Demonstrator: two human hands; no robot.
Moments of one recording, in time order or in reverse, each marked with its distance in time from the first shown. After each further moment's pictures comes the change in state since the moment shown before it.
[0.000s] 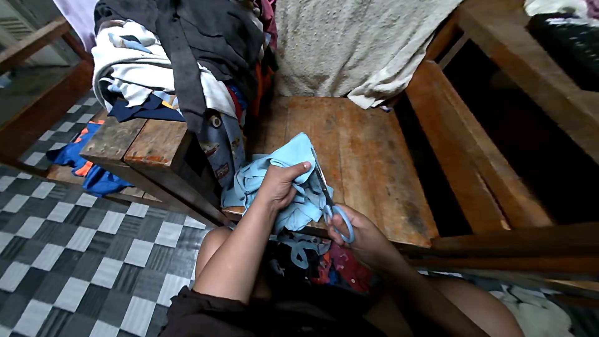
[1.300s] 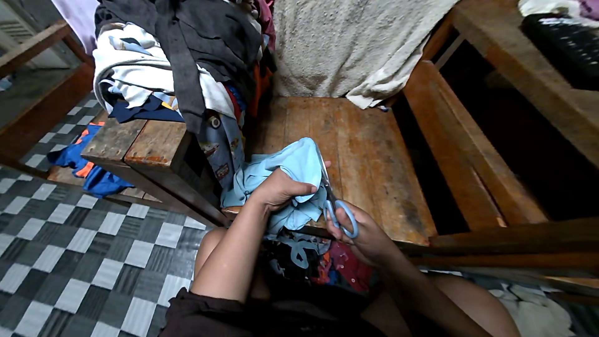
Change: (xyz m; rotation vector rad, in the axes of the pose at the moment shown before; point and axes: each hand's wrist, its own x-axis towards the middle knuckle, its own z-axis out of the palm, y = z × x) left_hand -0.002 0.012 -0.015 0.326 -0.383 -0.146; right_hand 0.004 0.001 -0.004 0.134 -0.041 -0.012
